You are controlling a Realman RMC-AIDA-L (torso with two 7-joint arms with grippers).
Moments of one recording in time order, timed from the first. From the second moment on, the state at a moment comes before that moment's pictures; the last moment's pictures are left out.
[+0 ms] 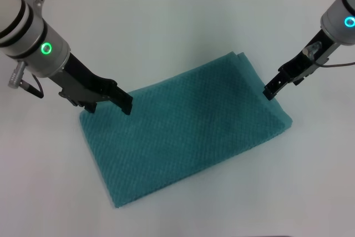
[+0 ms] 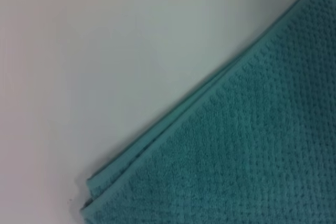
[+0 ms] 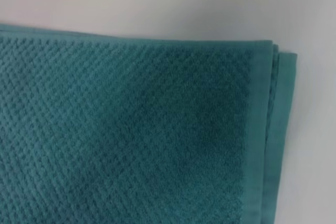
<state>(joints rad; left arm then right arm) -0.78 -2.05 1.24 1.06 2.60 1.56 -3.00 1.04 2.00 -0.92 -0.57 -2.86 -1.46 2.54</state>
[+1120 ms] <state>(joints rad) -0.79 -2.05 1.25 1.06 2.61 1.56 -3.00 1.04 2.00 -0.91 -0.50 -2.85 -1.35 2.54</state>
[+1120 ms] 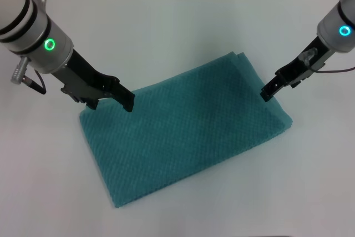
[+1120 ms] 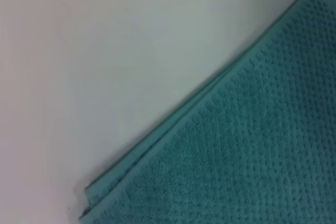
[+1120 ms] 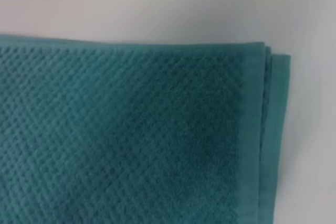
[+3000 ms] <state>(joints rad) -0.80 -2.05 1.25 1.06 2.60 1.55 -3.00 0.99 2.05 -0.87 -0.30 -2.81 -0.91 2.48</state>
